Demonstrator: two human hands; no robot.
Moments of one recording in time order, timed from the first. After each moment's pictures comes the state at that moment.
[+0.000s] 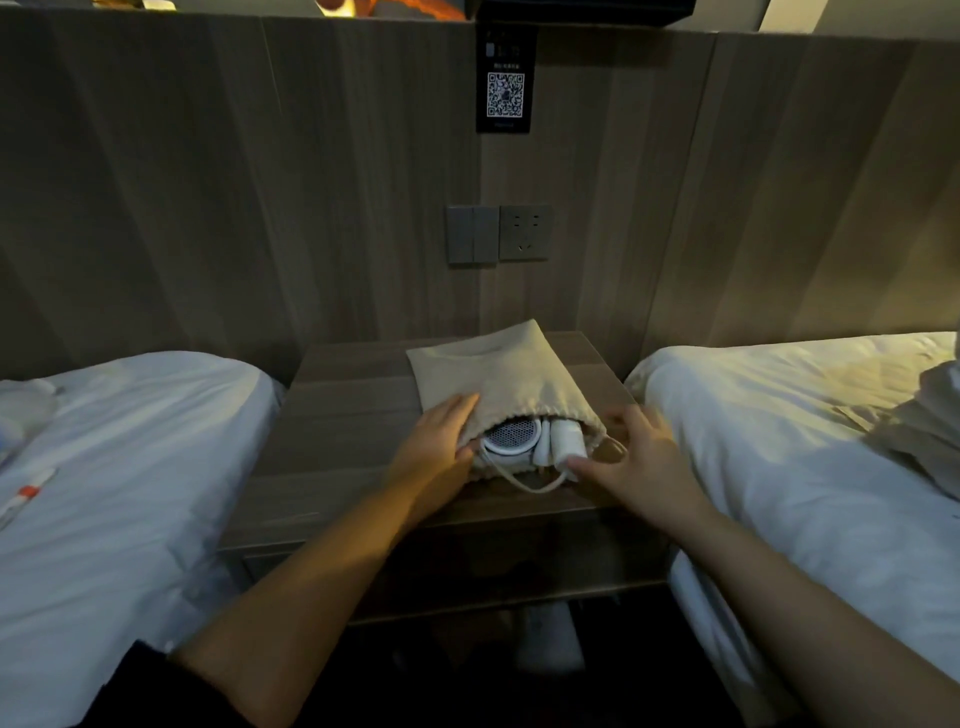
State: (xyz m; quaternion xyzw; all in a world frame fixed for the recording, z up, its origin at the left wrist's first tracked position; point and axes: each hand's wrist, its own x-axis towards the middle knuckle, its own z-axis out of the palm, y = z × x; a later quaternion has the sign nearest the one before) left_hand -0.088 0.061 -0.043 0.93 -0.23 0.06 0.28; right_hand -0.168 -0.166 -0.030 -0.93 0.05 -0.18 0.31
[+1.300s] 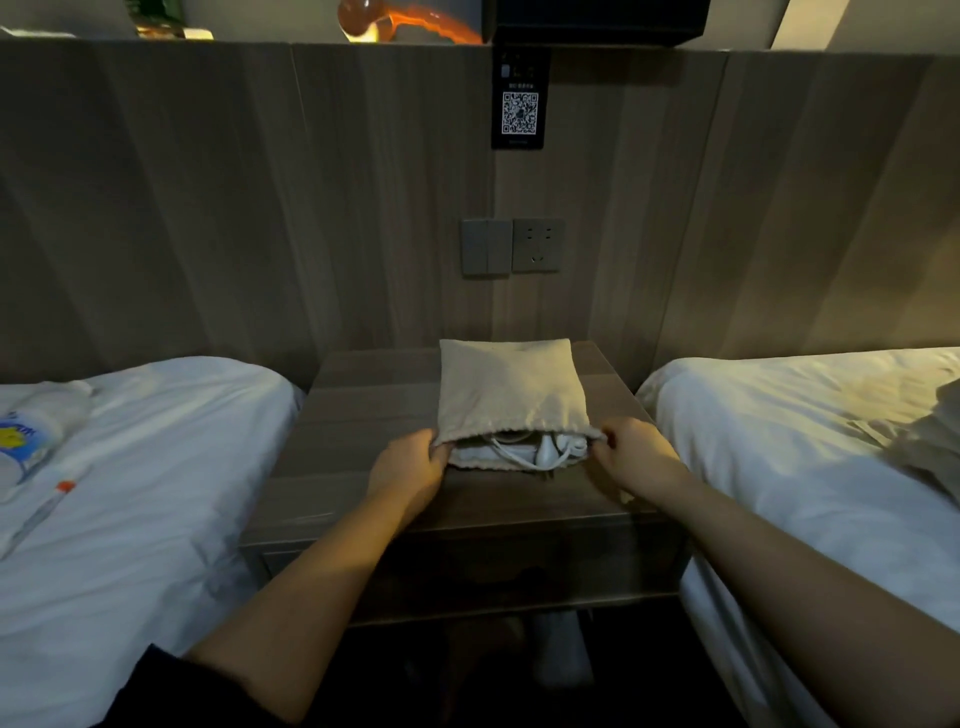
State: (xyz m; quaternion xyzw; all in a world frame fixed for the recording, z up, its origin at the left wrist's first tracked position) left_hand -0.090 0.084 -0.051 0.96 -0.07 0.06 0.27; right_hand -0.128 -0.175 -0.033 -0.97 0.04 -0.07 0.24
